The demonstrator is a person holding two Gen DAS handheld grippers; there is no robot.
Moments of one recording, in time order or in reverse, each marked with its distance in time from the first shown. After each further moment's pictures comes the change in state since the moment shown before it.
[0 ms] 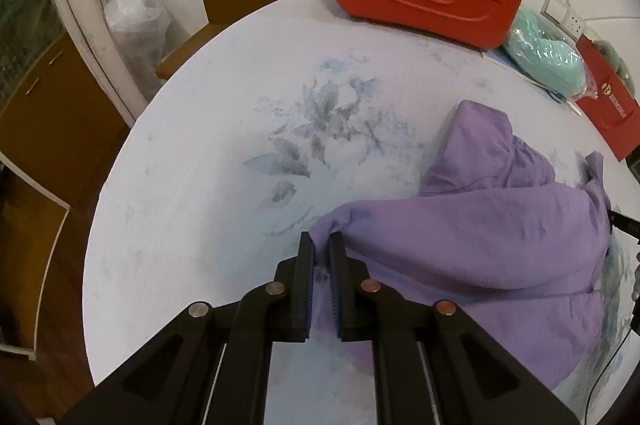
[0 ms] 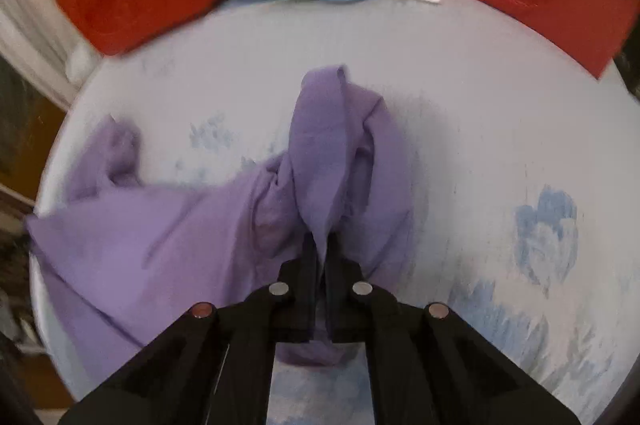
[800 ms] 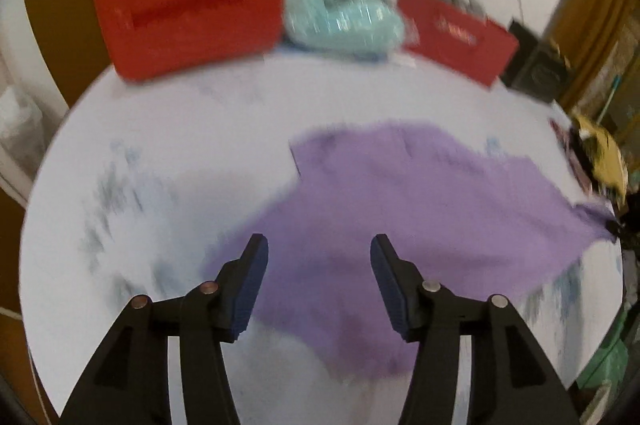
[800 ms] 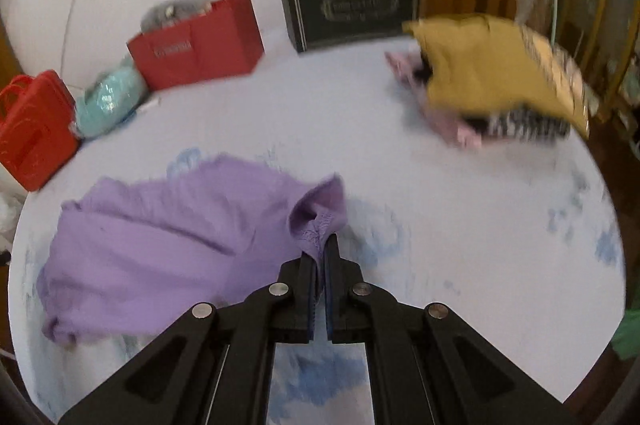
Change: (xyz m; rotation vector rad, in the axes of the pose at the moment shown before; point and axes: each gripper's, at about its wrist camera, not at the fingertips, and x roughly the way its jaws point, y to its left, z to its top) left arm -0.050 -0.175 -0.024 0.358 -0.010 -0.314; right arm -0.204 -0.171 -0.221 0.520 -0.241 -0.307
